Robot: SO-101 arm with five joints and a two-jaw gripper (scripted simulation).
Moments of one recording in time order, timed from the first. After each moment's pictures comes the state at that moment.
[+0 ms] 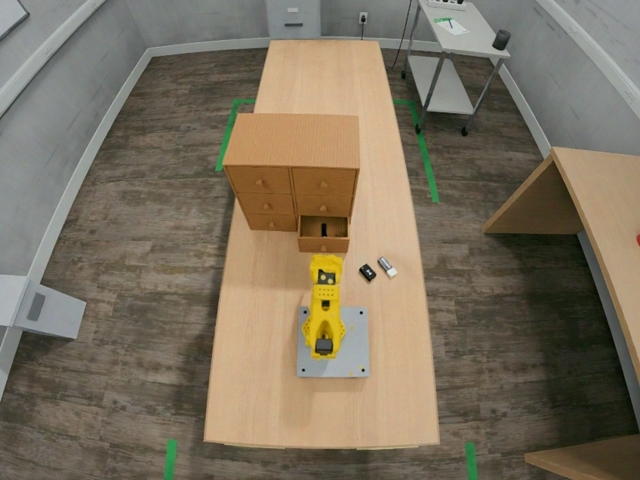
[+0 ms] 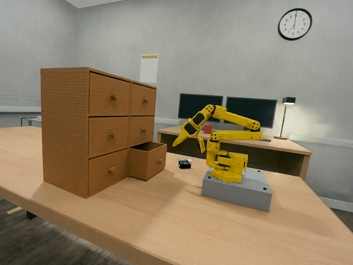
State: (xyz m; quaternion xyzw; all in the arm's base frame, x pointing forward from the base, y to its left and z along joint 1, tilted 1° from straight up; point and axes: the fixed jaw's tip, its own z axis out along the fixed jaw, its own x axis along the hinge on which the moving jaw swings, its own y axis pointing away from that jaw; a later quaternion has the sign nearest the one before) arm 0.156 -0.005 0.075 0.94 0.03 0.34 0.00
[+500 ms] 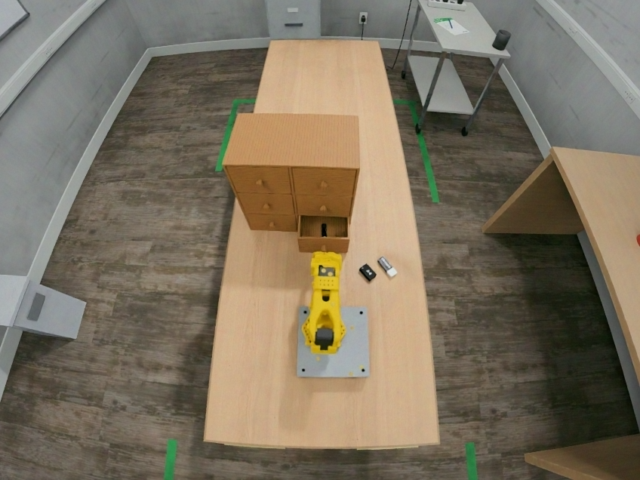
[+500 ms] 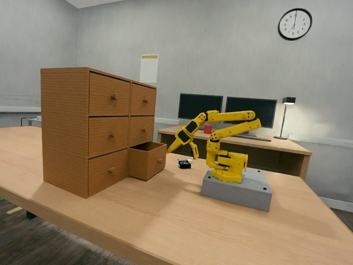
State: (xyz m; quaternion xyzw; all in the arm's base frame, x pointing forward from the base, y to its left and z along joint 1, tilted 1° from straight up) arm 0.175 -0.005 0.048 0.94 0.03 0.33 0.00
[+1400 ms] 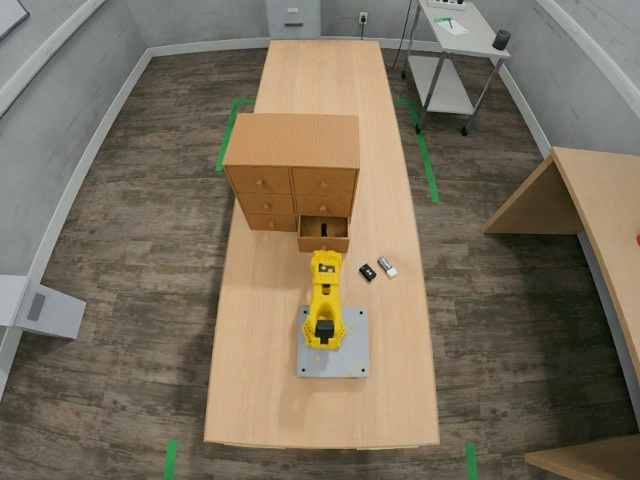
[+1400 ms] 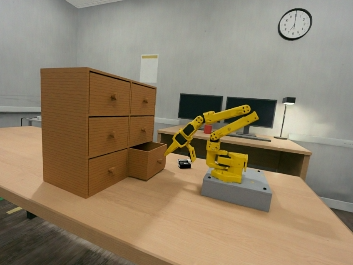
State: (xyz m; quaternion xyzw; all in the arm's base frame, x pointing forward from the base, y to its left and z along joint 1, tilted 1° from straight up) arm 0.183 -0.004 0.039 0.94 0.03 0.34 0.00
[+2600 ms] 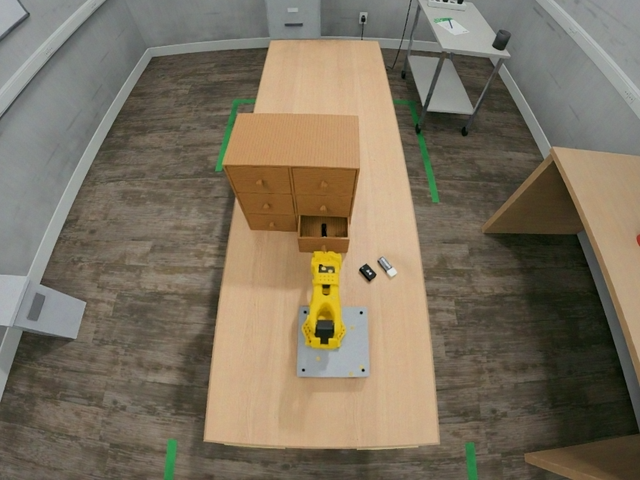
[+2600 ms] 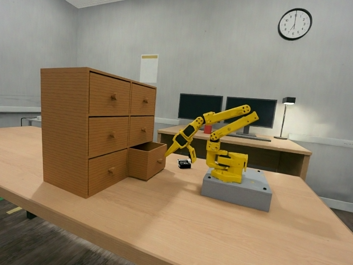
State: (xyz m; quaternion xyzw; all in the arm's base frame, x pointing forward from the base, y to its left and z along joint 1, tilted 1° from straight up) arm 0.182 -0.004 0.035 0.94 0.03 0.33 0.00
